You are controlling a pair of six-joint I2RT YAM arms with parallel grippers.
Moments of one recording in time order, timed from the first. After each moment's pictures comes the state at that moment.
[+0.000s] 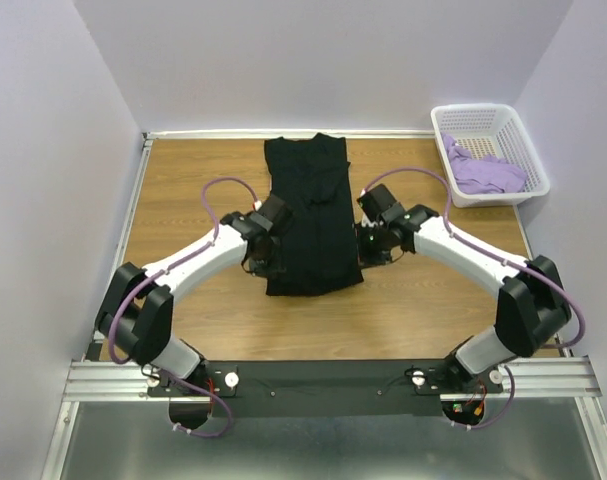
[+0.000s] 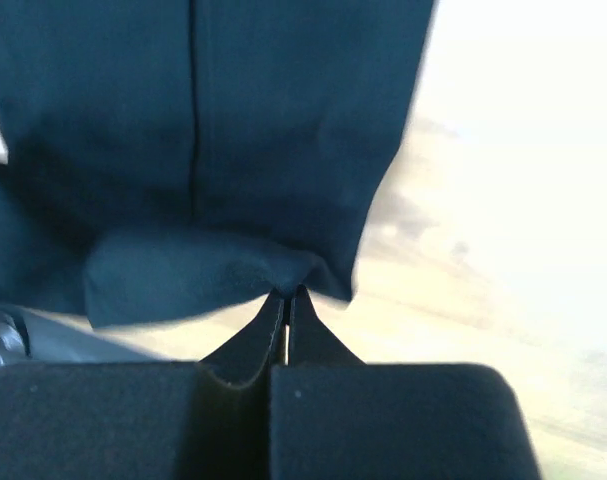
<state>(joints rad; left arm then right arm) -0.65 1.49 1.05 -0.82 -0.02 -0.63 0.64 1.52 1.10 -0.72 -0.09 0.52</state>
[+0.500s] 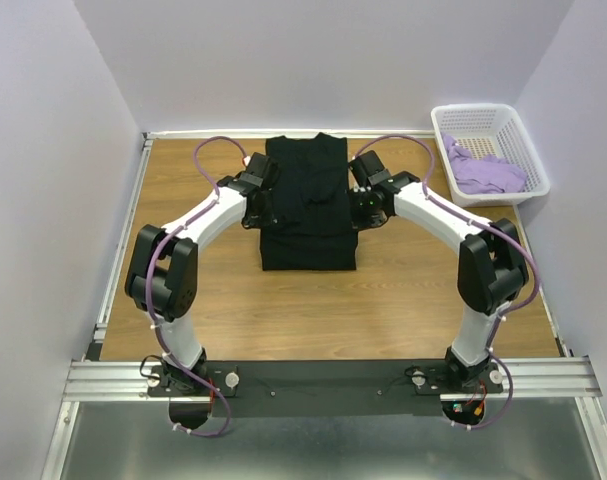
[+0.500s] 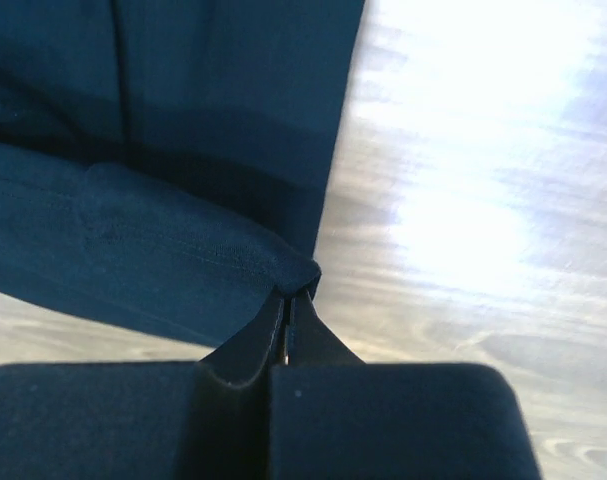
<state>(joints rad) -0.41 1.77 1.34 -0.65 -0.12 -0.44 0.53 1.84 1.45 -0.70 0.04 0.35</state>
